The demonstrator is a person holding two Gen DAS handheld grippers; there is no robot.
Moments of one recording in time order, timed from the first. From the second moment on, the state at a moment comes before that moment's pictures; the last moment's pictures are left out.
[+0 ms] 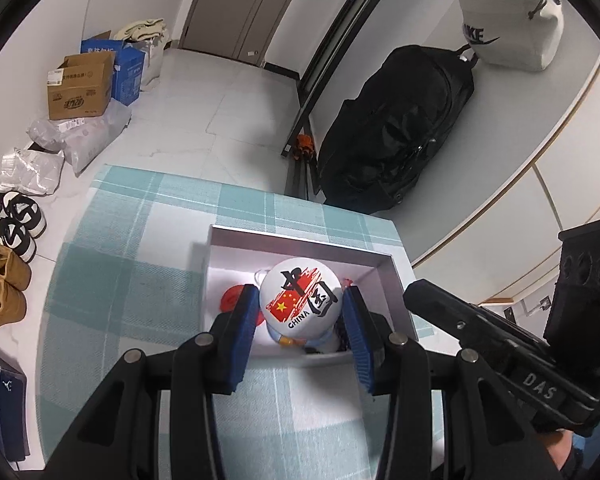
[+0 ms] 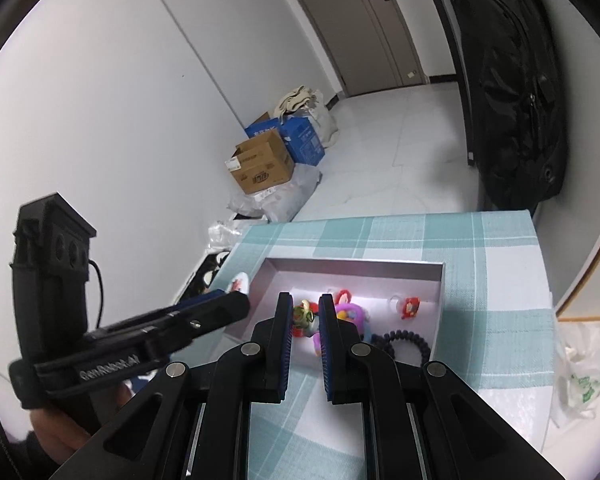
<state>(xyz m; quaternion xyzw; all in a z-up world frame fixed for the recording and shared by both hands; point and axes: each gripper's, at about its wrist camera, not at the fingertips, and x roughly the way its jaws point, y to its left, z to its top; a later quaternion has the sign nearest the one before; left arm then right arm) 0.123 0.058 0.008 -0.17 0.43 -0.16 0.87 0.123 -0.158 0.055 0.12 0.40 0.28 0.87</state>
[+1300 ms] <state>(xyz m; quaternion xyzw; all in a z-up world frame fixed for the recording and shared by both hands) 0.148 0.042 -0.014 -0.19 0.49 -0.17 0.83 0.164 -0.182 0.018 0.21 0.45 0.26 0.83</state>
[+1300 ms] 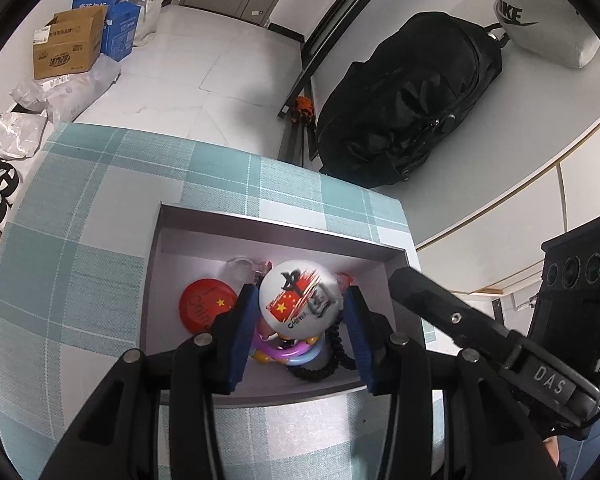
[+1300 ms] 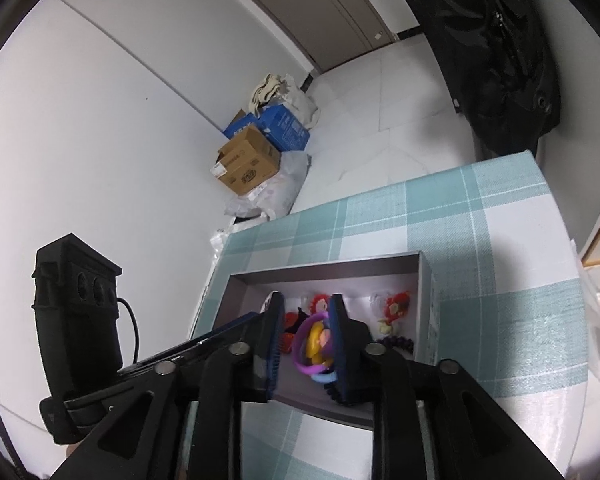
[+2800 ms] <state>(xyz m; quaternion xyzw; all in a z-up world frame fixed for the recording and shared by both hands) 0.053 0.045 0.048 -0.08 0.33 -0.11 0.93 0.049 -0.185 0.079 0.06 0.27 0.27 0.92</state>
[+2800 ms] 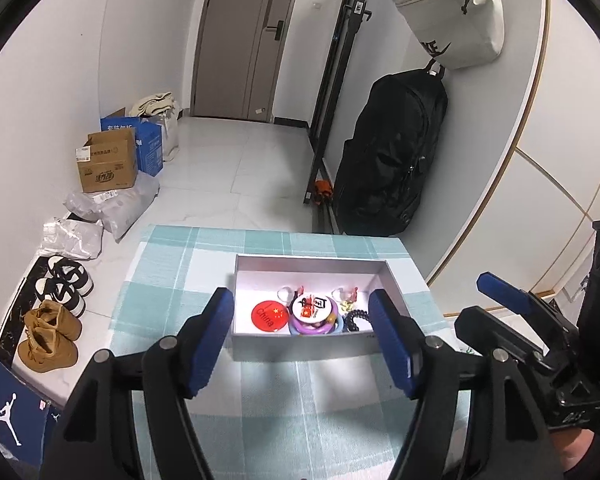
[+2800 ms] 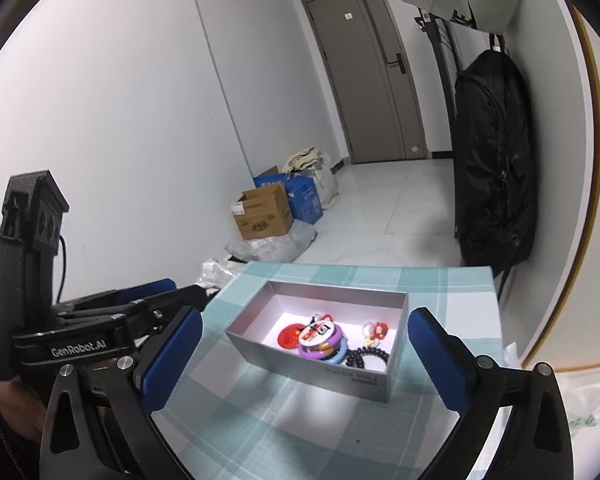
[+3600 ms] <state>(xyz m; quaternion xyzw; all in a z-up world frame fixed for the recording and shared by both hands) 0.037 0.042 0.043 -0.07 0.33 -0.09 0.94 0.034 -0.189 0.079 0.05 0.26 0.25 0.93</state>
